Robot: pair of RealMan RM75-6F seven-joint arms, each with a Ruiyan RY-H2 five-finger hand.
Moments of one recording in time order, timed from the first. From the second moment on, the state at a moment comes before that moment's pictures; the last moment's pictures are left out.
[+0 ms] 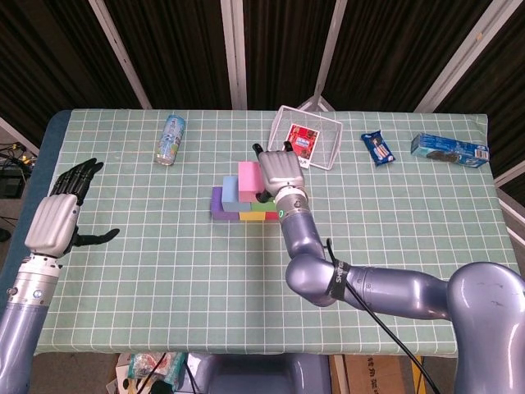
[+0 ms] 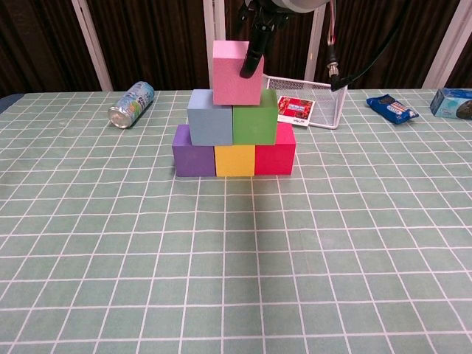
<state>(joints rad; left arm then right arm) -0.43 -1.02 -0.25 -2.04 1.12 1.30 0.17 1.45 -1.42 0.44 -1.55 0.17 1.04 -0.90</state>
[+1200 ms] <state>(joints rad) -0.43 -1.02 -0.25 -2.03 1.11 1.29 0.17 1.43 -1.47 0.45 -1.52 0.12 1.06 -0.90</state>
